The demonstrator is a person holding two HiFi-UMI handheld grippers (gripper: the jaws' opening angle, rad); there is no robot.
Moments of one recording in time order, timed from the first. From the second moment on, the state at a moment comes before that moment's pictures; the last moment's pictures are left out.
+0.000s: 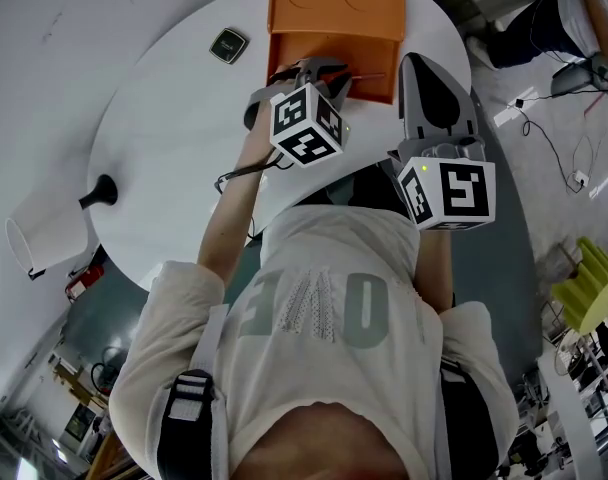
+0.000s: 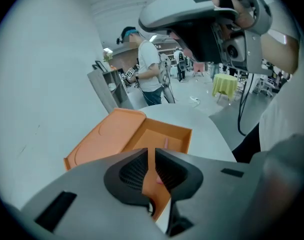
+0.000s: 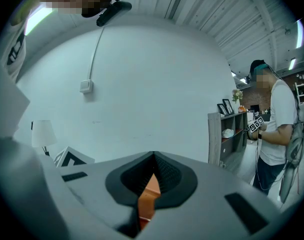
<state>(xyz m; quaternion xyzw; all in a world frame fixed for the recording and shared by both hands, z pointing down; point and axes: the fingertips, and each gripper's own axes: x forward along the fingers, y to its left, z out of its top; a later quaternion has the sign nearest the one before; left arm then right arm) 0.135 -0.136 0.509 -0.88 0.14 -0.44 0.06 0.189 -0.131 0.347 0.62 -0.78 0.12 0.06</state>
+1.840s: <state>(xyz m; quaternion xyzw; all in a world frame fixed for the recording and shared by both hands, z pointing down) -0.103 -0.132 0.244 -0.83 0.55 -0.05 0.02 -0.012 -0.110 0.216 0.42 -0.91 -0.02 -0.03</state>
